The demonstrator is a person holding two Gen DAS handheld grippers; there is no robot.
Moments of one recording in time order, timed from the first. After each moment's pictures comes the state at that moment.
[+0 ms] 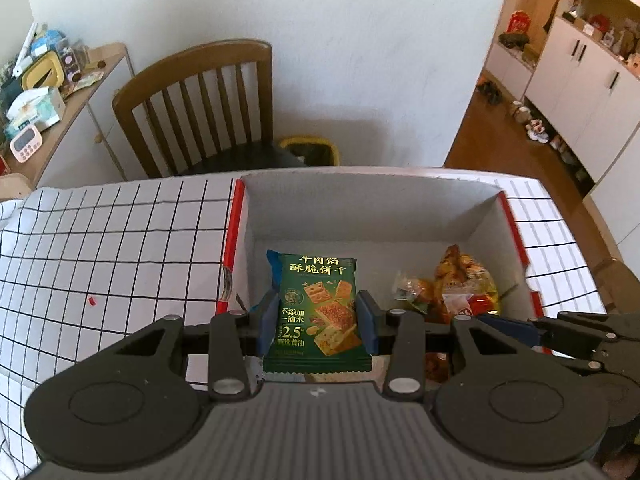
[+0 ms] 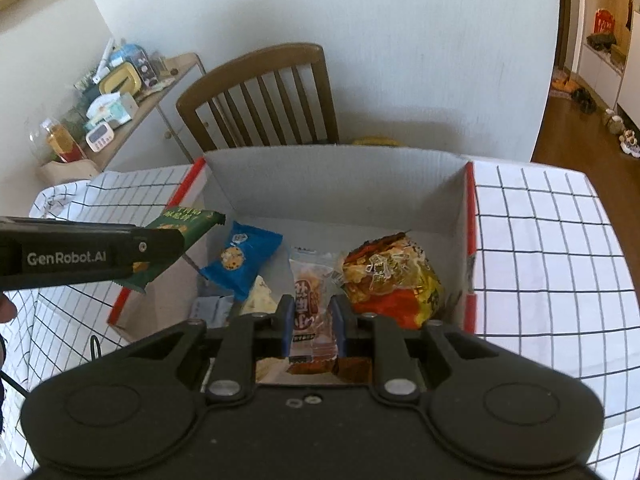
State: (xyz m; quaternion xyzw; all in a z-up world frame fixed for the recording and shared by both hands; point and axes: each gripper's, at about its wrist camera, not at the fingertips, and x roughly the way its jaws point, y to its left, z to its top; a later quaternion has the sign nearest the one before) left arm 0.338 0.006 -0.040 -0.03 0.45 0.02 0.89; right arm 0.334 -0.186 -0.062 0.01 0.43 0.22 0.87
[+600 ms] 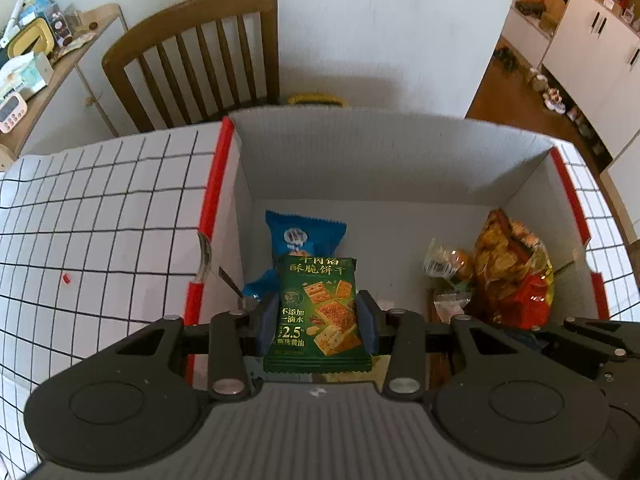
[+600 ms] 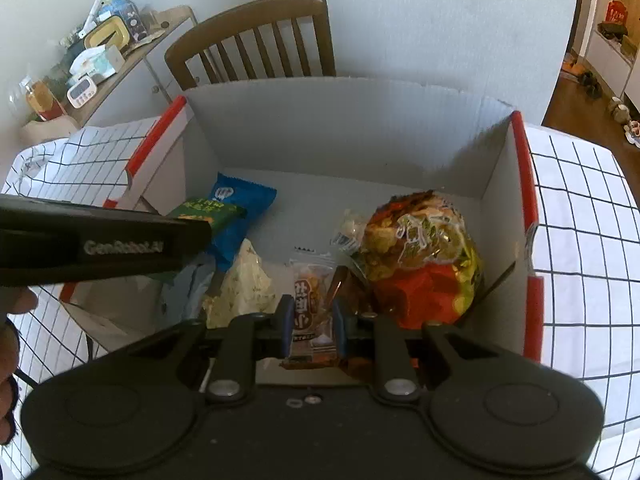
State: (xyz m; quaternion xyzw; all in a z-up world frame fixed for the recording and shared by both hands) left arm 0.372 0.007 -0.097 -0.02 0.50 0.03 0.86; right arm 0.352 -0.161 -0.102 -0.02 0.48 0.21 0.85
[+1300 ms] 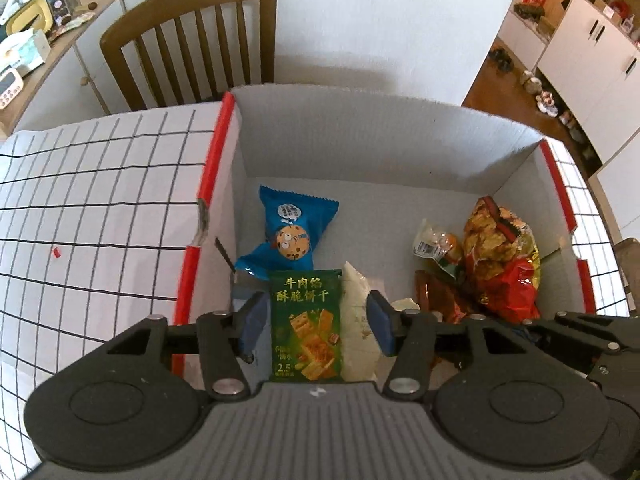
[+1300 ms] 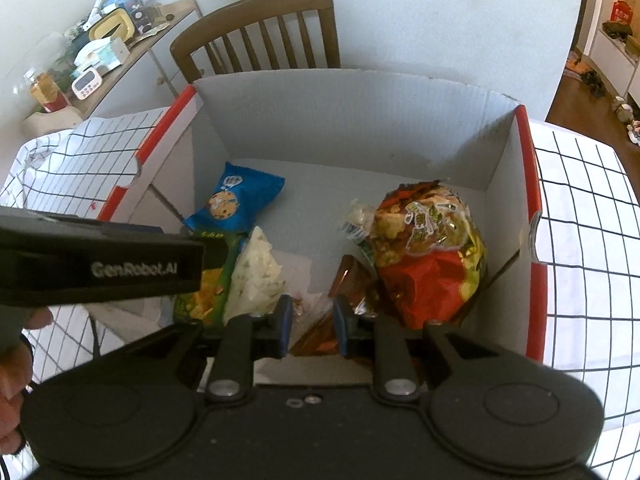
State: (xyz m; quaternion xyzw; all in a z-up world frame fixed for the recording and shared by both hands) left arm 0.356 0.014 -0.094 -0.05 0.51 0.02 0.86; right arm 0.345 -0.160 -0.098 -0.03 0.49 0.22 0.84
